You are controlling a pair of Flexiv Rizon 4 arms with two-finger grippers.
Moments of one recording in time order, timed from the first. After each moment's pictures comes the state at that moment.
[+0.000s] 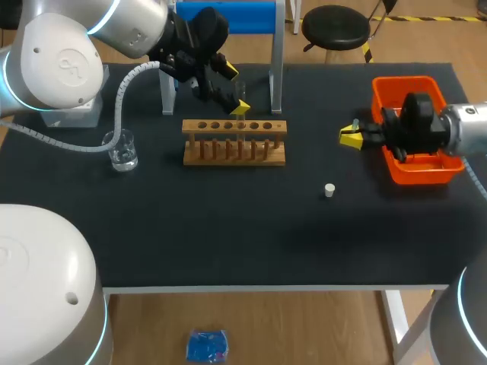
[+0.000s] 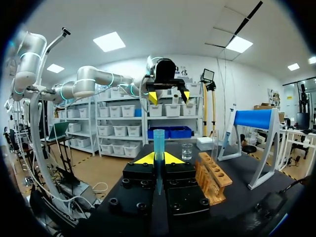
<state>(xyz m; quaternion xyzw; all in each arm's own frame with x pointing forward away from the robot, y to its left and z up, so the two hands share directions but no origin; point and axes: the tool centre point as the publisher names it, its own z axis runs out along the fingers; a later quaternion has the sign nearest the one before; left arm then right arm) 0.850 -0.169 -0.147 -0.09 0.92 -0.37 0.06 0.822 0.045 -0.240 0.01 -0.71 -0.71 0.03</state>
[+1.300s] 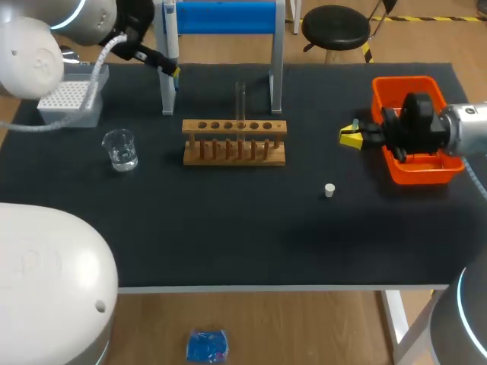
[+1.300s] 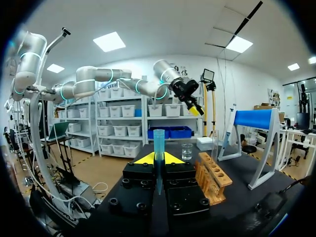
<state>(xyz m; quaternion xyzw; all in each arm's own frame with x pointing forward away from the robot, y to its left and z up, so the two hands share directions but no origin) 0.988 -0.006 -0.188 -0.43 0.84 -0.29 0.14 0.822 0.045 -0.240 0.01 -0.71 -0.71 0.03</state>
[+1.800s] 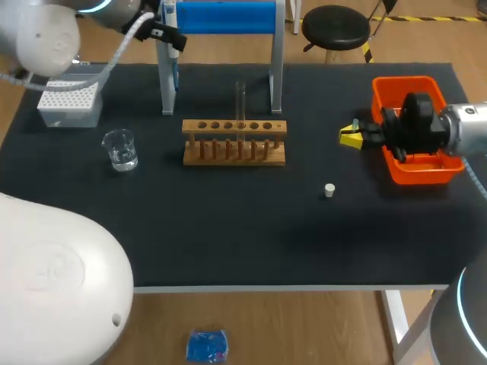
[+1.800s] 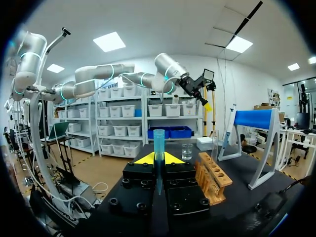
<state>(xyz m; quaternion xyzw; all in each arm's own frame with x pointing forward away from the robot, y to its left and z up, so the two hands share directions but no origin) 1.035 -0.019 -0.168 -0.53 0.78 -0.28 0.20 0.822 0.045 -0.240 0.01 -0.71 -0.71 0.03</state>
